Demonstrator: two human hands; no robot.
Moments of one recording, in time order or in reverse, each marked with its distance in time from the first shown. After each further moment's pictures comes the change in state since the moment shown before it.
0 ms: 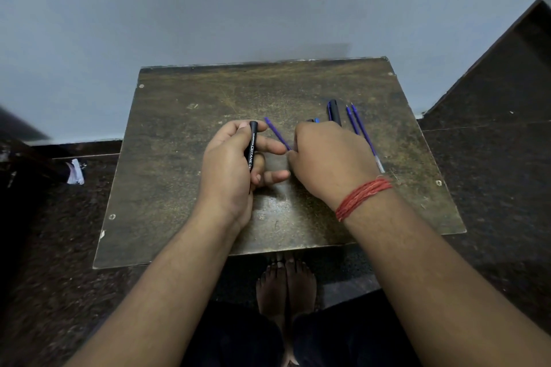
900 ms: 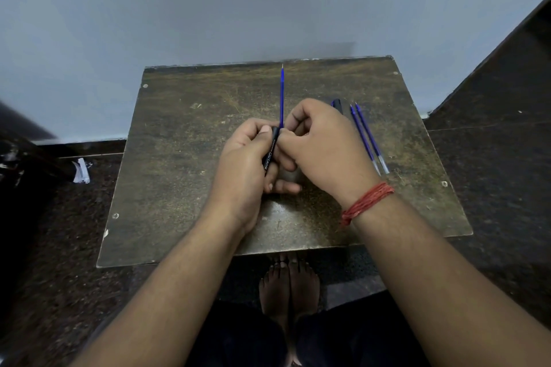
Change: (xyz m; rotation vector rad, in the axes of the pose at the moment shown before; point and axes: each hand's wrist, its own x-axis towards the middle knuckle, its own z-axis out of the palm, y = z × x) left_hand -0.003 -0.006 0.003 0.094 -0.139 0.016; right_hand 0.003 -0.006 -0.002 0.859 0.026 0.183
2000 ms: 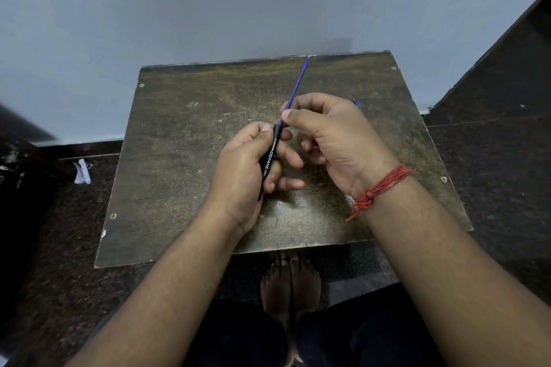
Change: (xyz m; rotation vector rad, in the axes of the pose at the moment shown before) left_hand -0.001 -0.002 0.001 -0.070 -0.098 -0.042; right_hand 0.010 0.007 -0.013 0.676 -0.150 0.191
